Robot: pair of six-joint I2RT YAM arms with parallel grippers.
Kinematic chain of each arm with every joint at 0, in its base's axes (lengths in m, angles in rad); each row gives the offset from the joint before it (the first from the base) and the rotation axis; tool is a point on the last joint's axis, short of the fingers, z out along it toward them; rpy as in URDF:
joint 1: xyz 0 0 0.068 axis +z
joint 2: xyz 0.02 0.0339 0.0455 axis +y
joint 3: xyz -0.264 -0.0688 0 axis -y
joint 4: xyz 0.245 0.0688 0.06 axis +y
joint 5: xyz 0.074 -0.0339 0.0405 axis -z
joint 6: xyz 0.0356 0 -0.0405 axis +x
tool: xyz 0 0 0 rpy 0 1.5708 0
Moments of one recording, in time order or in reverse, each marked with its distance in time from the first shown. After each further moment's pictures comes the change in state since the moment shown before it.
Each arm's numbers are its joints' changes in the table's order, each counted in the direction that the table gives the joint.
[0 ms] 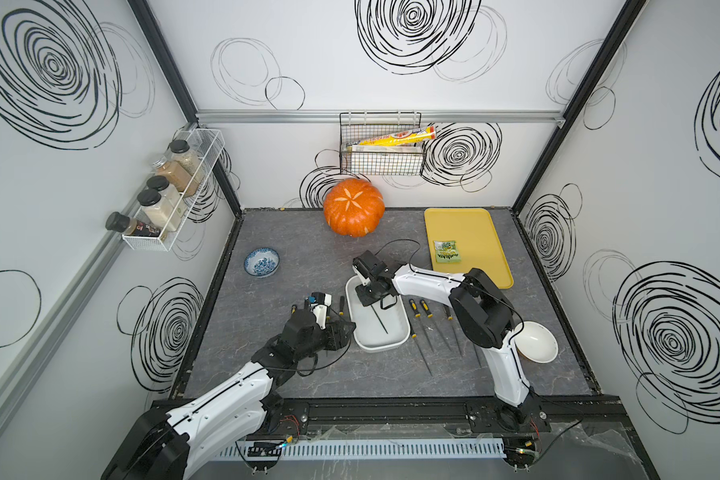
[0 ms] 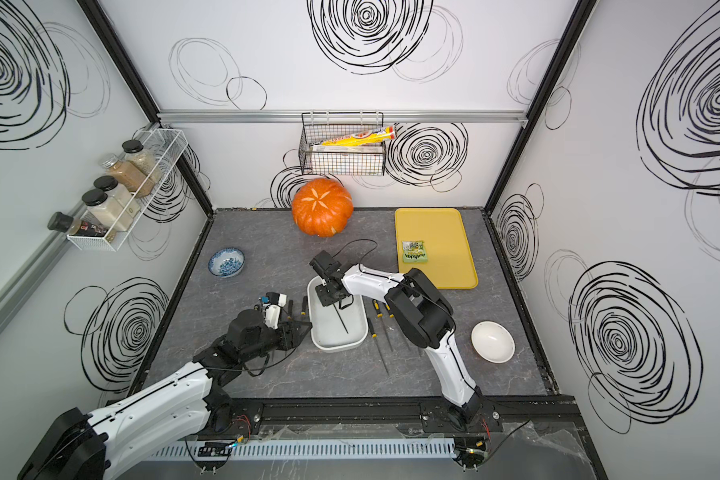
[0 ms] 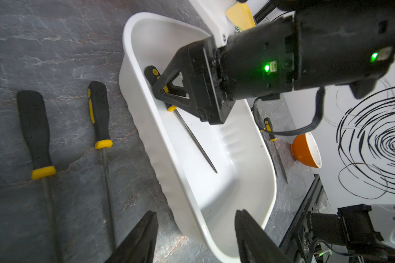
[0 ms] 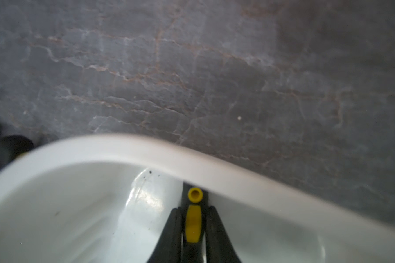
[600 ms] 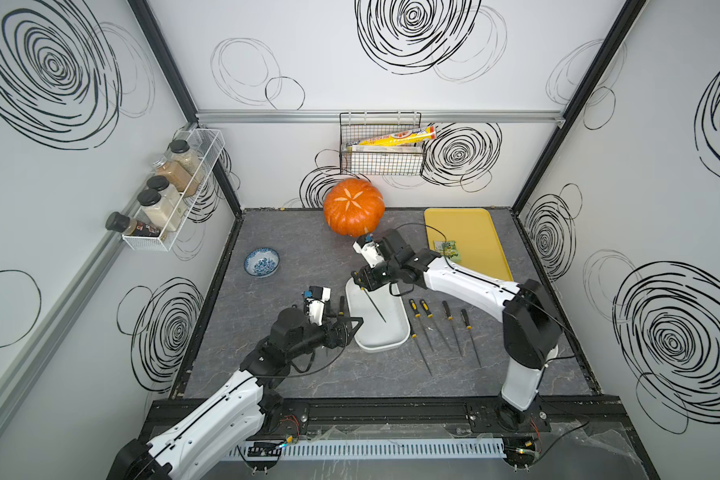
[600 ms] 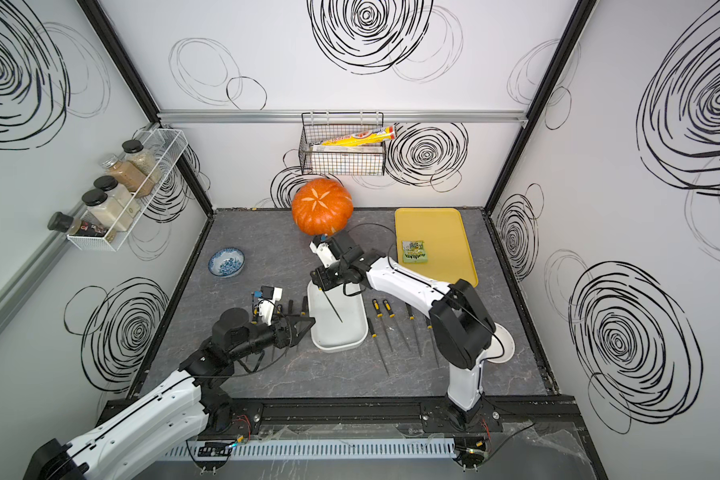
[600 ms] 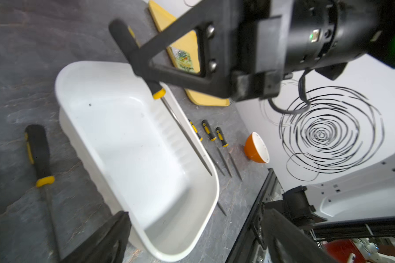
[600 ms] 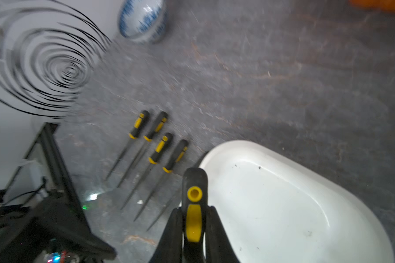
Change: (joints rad) left arm 0.034 -0.172 0.038 -0.029 0.170 -0.012; right arm -0.074 -0.372 -0.120 -0.147 -0.388 -0.017
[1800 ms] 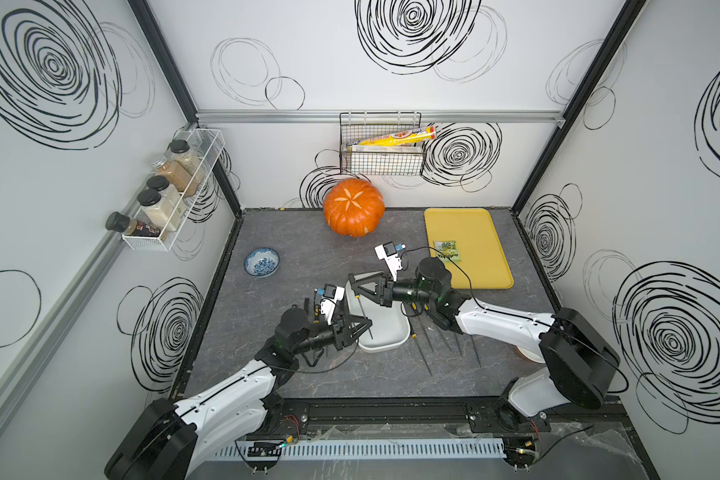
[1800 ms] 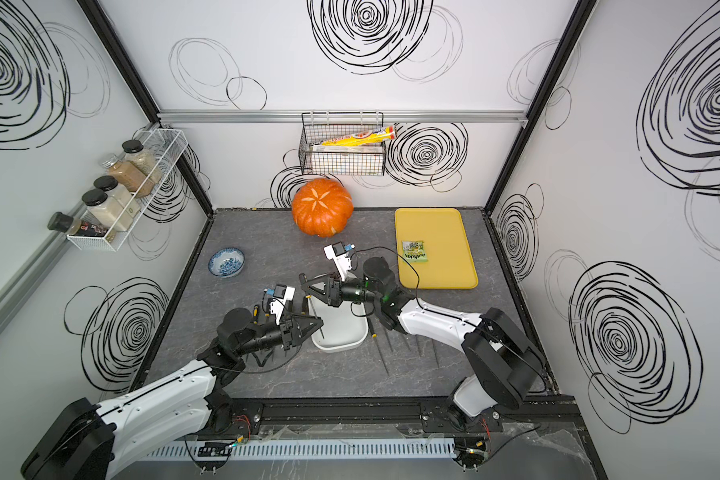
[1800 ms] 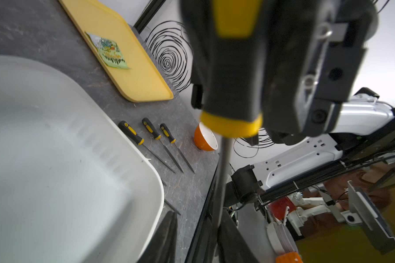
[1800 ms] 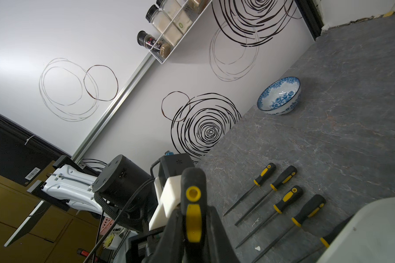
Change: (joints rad) left arm -0.038 0.235 -0.053 -0.470 0.220 -0.108; right arm 0.048 -0.257 -0.612 -1.082 -0.278 0.492
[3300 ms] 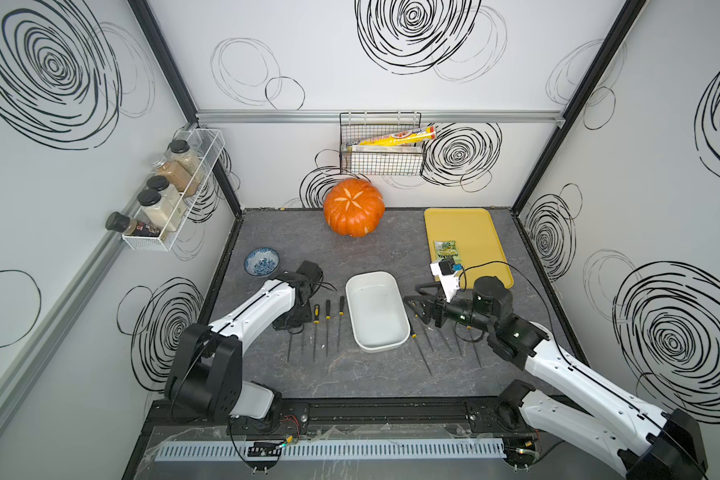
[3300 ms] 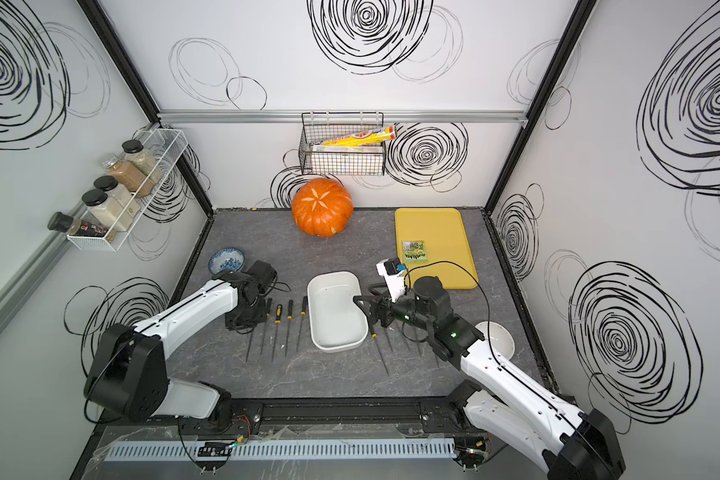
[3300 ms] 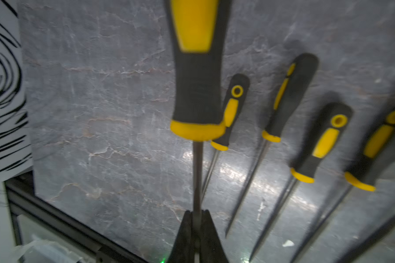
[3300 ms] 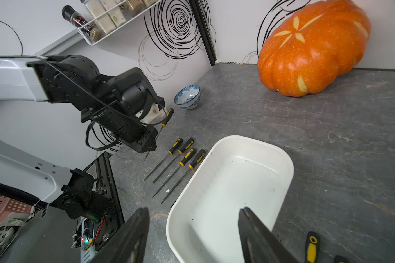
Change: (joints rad) left arm 0.248 0.565 0.746 1.683 -1.001 0.170; right arm -0.158 -0.647 -0.216 0.680 0.256 -0.455
